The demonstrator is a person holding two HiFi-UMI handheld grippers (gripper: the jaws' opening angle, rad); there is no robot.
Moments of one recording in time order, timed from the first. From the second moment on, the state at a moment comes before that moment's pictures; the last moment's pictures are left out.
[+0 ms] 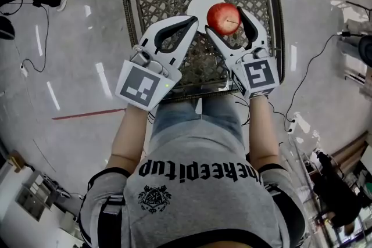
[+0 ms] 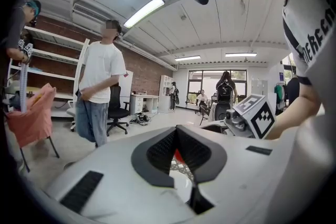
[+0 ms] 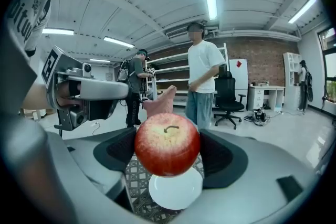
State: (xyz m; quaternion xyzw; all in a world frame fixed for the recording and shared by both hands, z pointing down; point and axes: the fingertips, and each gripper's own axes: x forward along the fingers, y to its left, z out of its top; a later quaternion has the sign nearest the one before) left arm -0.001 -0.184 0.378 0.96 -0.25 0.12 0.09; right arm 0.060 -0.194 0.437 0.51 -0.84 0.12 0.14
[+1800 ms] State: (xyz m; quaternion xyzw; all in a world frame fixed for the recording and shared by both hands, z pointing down) left arm -0.014 -0.204 0.455 0.94 -0.26 0.15 0.15; right arm 0.055 -0.215 0.580 0.50 -0.82 0.21 0.21
